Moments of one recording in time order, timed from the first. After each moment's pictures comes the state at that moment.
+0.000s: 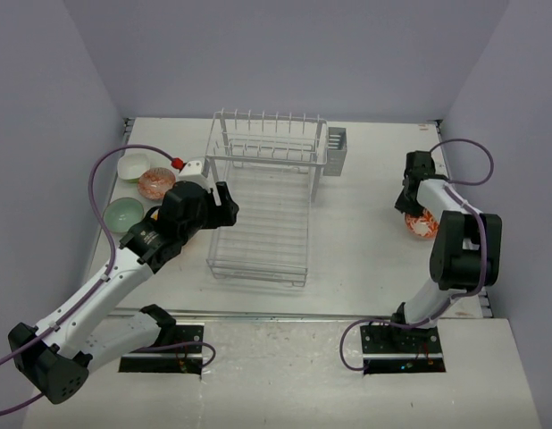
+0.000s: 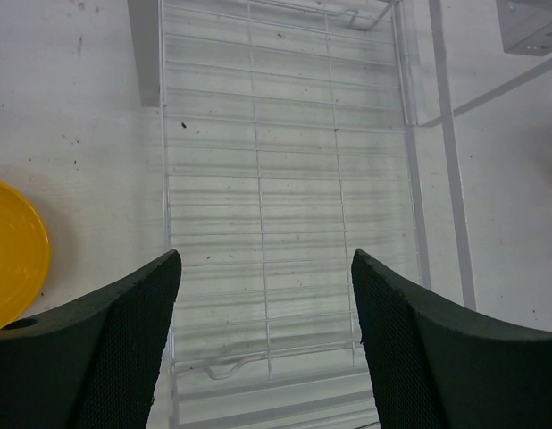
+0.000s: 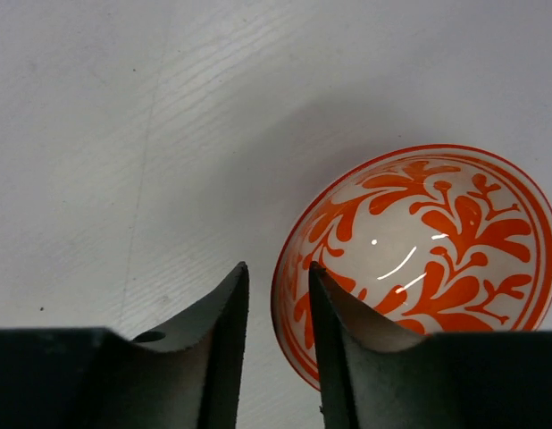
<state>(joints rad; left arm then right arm) -0.60 0.96 0.92 -0.50 -0.23 -0.52 -0.10 1.70 1.10 -0.53 0.33 0.43</state>
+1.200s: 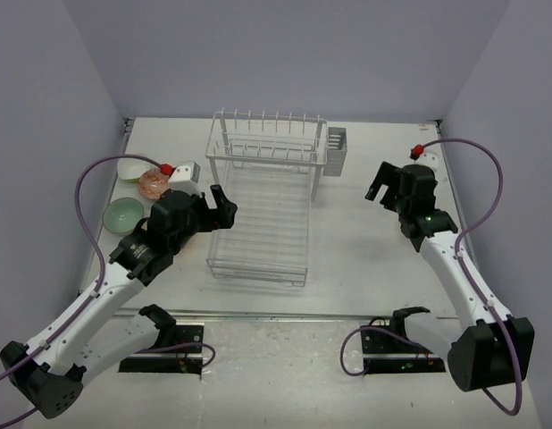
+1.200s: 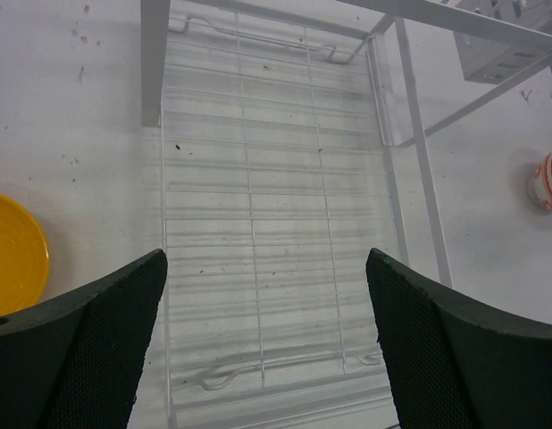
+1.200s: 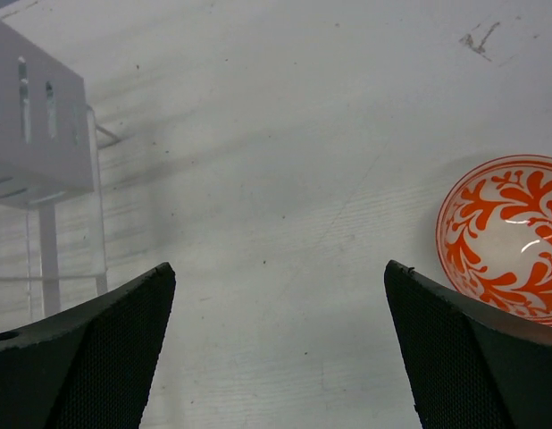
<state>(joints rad) -0.60 0.85 0.85 -0.44 -0.24 -0.52 0.14 1.09 0.87 -0.34 0.24 0.41</state>
